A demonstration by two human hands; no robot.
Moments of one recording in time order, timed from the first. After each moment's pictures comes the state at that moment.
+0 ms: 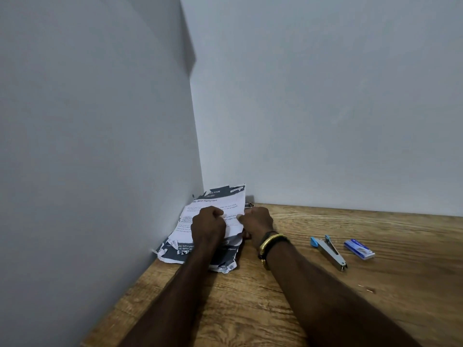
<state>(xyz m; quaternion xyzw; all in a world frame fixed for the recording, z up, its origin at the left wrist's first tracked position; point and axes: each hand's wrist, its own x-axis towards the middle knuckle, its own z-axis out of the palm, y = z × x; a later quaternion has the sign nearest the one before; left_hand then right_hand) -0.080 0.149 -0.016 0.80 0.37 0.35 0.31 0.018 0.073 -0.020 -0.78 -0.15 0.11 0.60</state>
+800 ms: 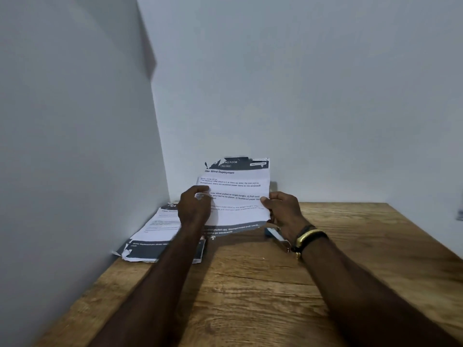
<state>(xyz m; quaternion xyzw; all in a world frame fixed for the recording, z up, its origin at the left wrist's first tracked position) -0.060 0.084 0.024 0.72 0.28 0.42 0.47 0.060 -0.086 0.002 -0.62 -0.13 0.11 0.76</state>
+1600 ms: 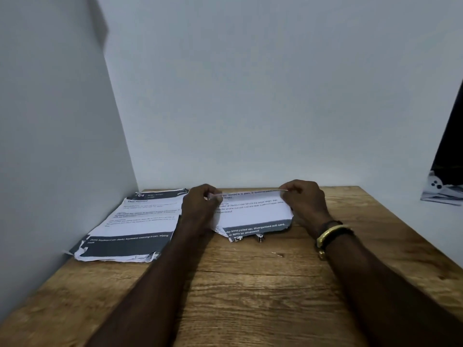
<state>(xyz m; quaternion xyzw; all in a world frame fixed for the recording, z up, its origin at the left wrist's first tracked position) -0.007 0.048 -0.014 0.84 0.18 0.31 0.42 0.106 -0.187 -0.014 -0.79 -0.16 -0.09 0.58</state>
